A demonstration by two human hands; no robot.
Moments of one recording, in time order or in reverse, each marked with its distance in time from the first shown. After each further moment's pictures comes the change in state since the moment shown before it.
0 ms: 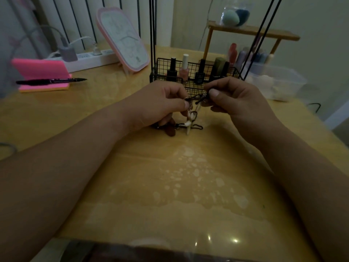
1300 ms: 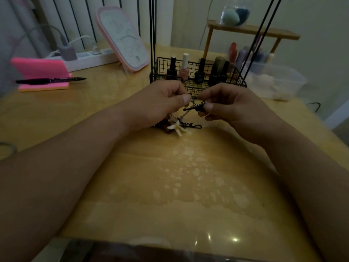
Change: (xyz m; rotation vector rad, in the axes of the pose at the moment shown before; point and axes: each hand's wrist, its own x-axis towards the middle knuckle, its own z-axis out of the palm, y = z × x) left_hand 0.000 0.001 0.003 0.136 0.075 -0.004; right_hand 0.000 0.000 -0.006 0.029 -0.191 0.062
